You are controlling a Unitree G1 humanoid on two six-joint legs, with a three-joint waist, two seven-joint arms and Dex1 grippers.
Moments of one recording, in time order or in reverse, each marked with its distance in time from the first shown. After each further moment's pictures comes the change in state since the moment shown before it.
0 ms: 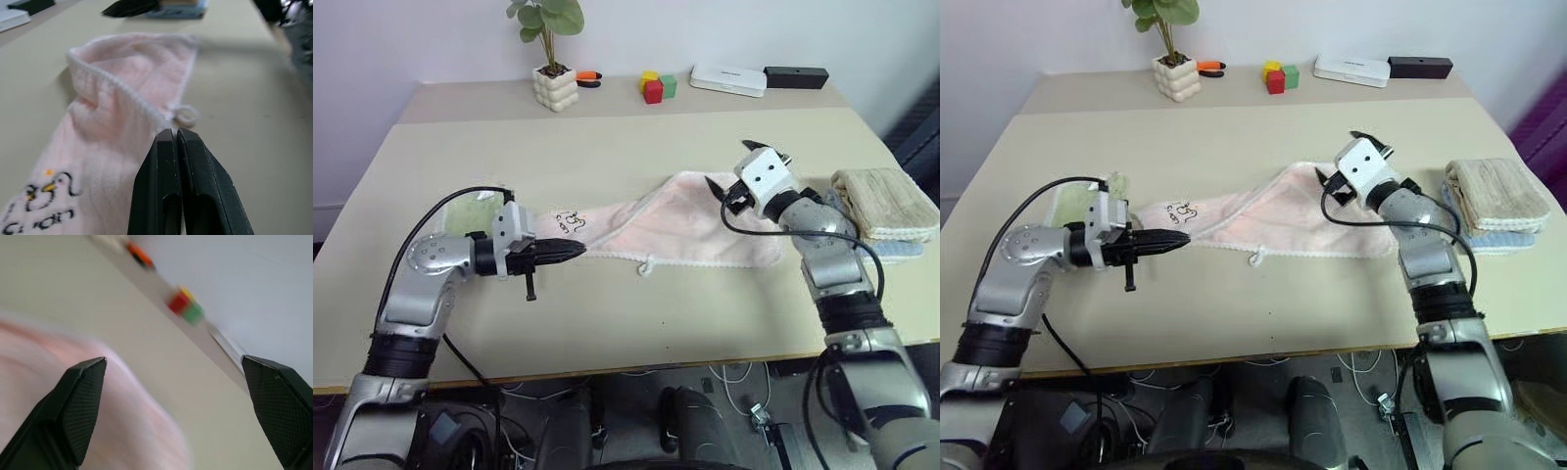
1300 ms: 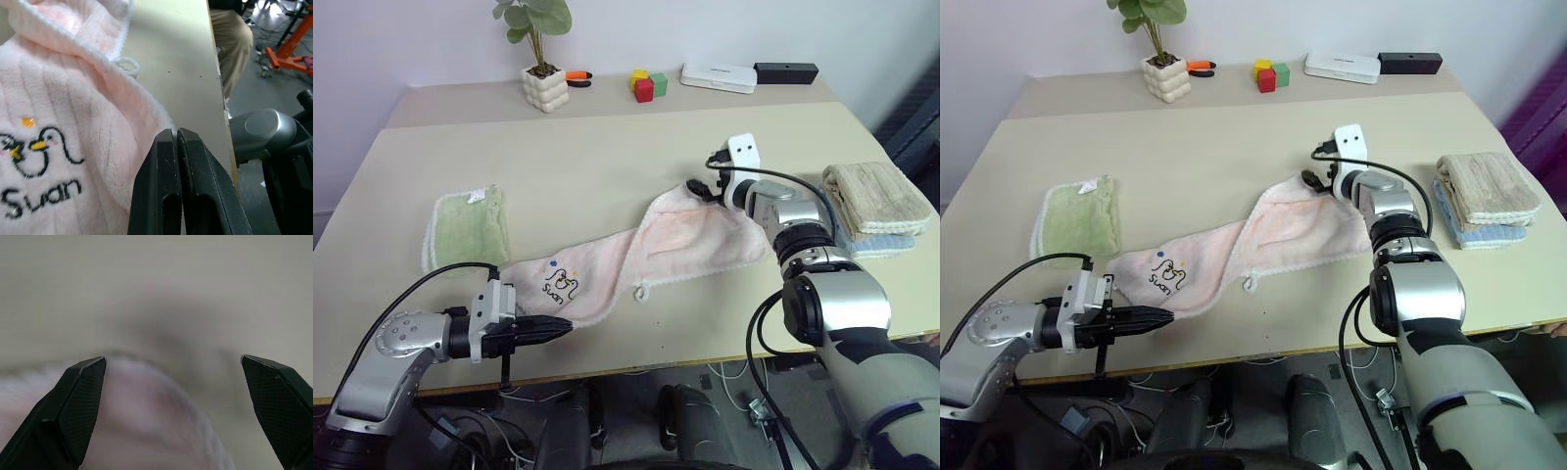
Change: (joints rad) left arm 0.423 0.100 0.039 -0.263 -0.075 0.018 0.007; right arm -0.450 0.206 -0.135 0.766 0.185 0.306 0.084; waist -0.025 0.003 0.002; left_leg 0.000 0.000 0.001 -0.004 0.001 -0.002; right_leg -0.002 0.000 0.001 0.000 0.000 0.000
